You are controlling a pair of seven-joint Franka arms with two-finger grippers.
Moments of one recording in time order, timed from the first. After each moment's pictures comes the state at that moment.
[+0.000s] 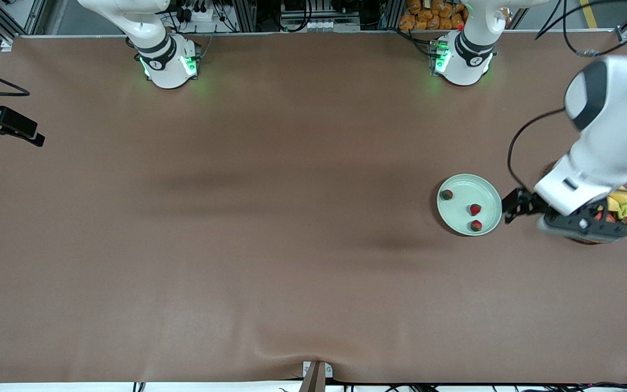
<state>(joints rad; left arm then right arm) -0.03 0.16 -0.13 -1.63 0.07 1.96 0.00 -0.05 0.01 -0.01 -1.51 0.04 1.48 0.04</state>
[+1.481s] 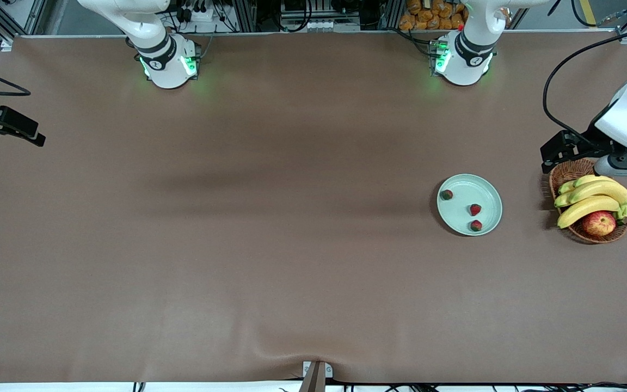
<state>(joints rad) -0.03 0.01 -0.07 -1.64 0.04 1.77 -0.03 -0.05 0.01 -0.01 -1.51 0.04 1.48 0.04</state>
